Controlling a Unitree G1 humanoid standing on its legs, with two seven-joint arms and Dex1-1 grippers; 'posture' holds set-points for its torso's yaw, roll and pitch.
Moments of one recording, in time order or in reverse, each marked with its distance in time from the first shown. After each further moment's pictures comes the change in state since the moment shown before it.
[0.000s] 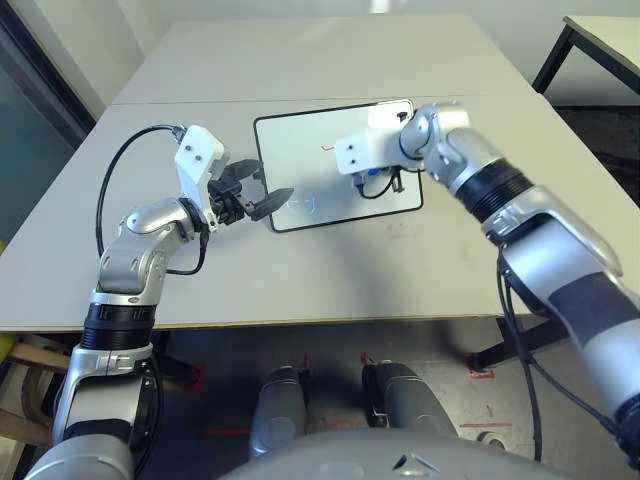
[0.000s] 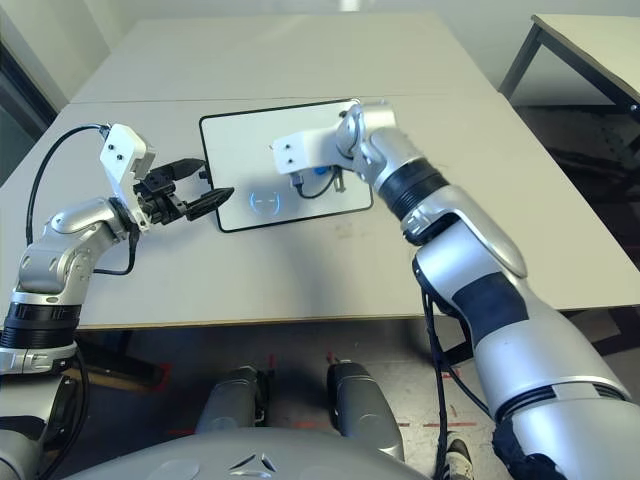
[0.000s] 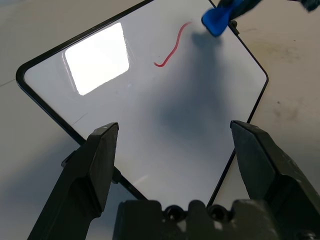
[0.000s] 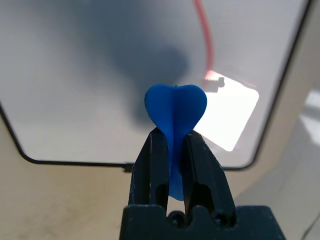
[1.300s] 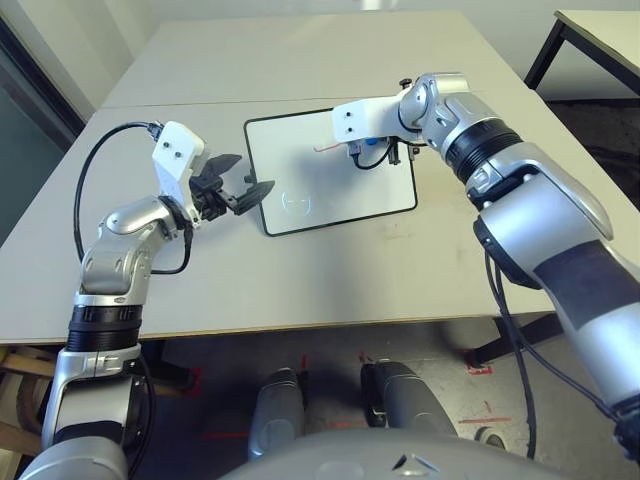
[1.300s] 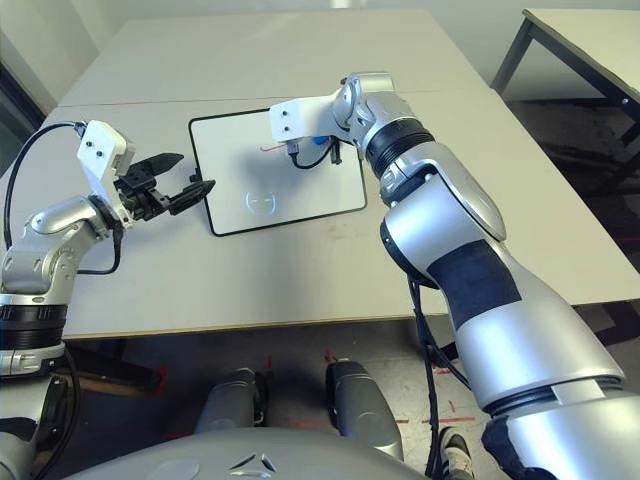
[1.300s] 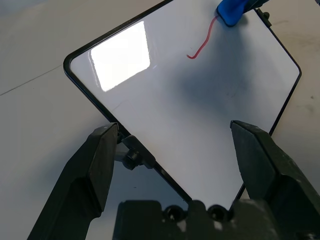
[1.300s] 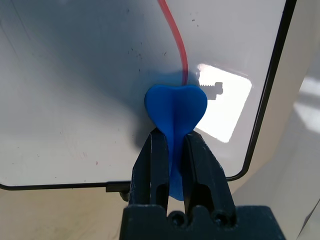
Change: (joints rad) left arm 0.041 0.040 0.060 -0.007 0.022 -0.019 0.035; right arm -0.133 0.183 -0.033 0.478 -0.001 -0.137 -0.230
